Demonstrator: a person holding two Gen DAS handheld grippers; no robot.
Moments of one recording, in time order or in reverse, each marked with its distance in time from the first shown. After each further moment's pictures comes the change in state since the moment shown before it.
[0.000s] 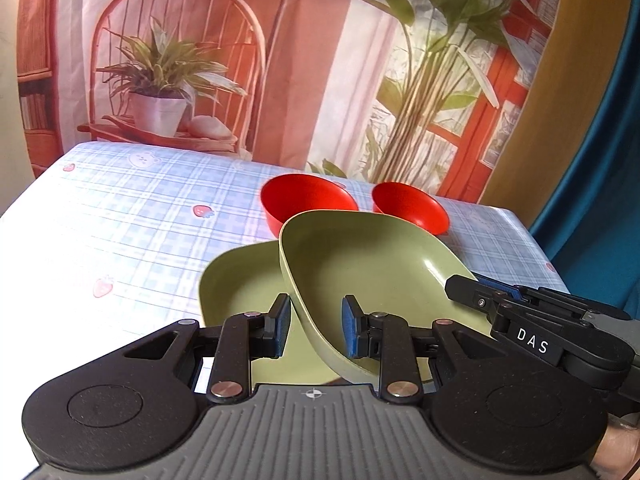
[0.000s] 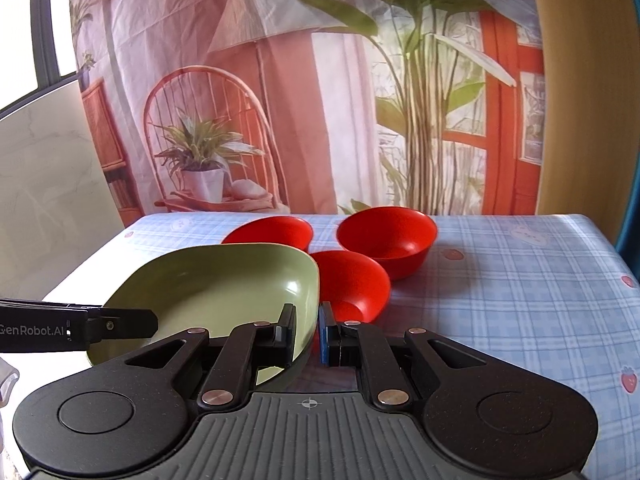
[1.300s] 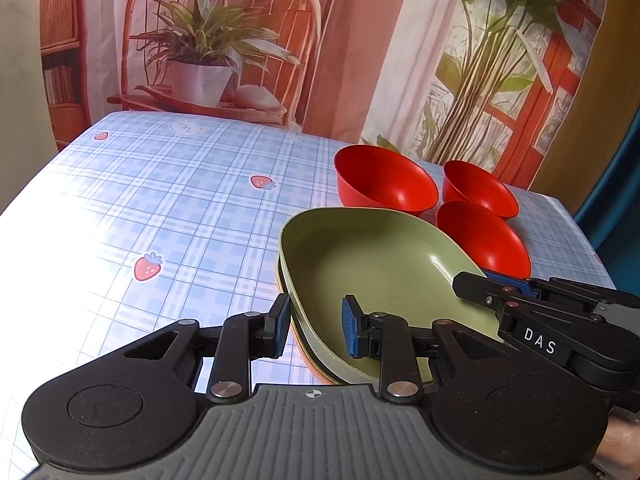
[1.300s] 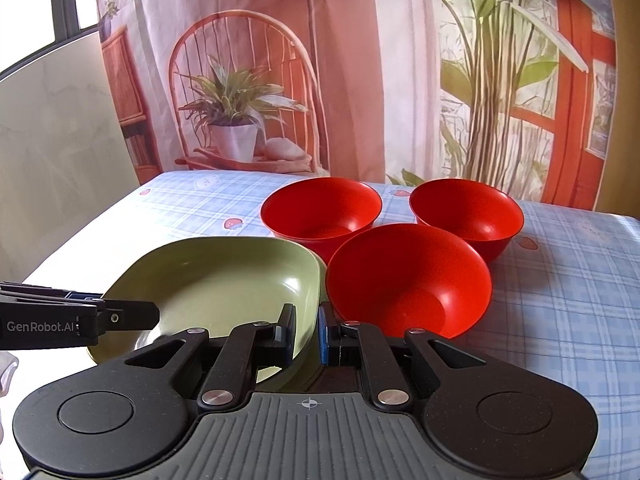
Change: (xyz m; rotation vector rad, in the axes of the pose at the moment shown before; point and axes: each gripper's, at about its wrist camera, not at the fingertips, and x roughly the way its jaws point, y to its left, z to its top) left arm 0.032 0.042 -0.008 -0.022 0.063 0.071; right arm 0.063 0.041 -0.008 -0.063 0.101 0.029
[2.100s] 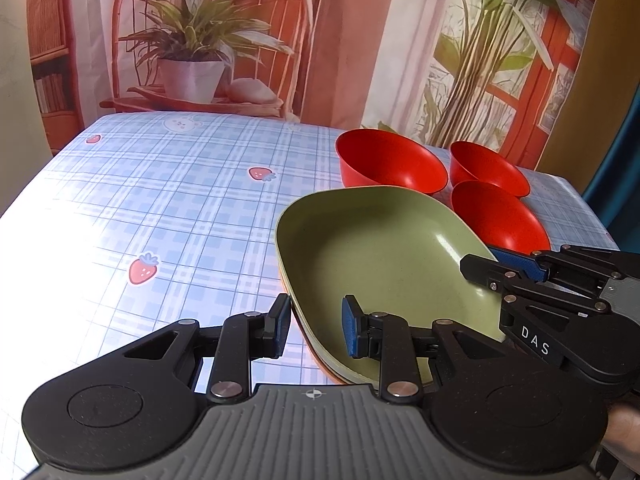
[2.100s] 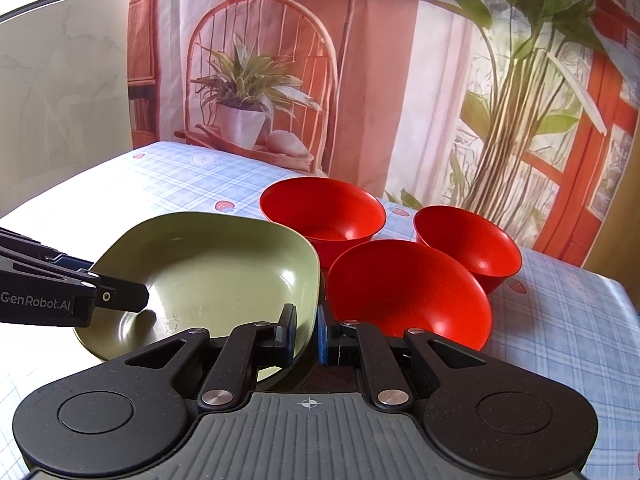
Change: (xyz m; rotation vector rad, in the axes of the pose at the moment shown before) left arm 0.018 -0.001 -0.008 0.058 0.013 0.020; right arm 0.013 0.020 -0.005 -0.204 -0.013 -0.088
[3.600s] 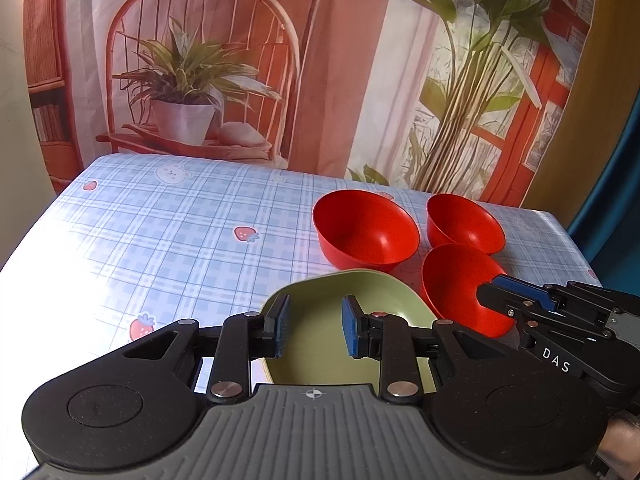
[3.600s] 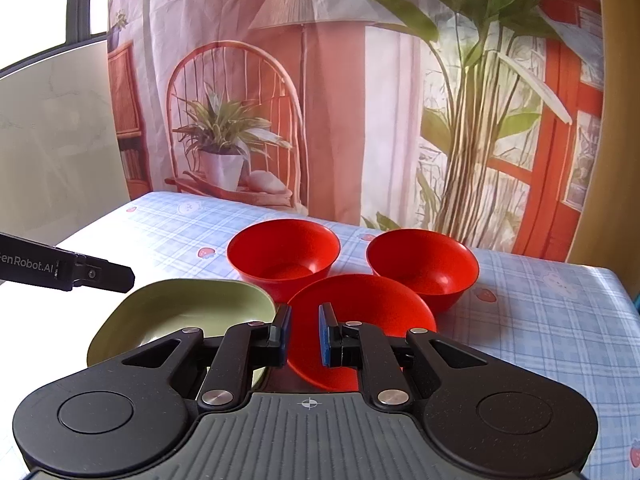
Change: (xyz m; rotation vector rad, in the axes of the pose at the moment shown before) left arm -0.023 -0.019 0.043 -0.005 -0.056 -0.012; right arm -0.033 -0.059 0.023 0.132 -0.076 0.047
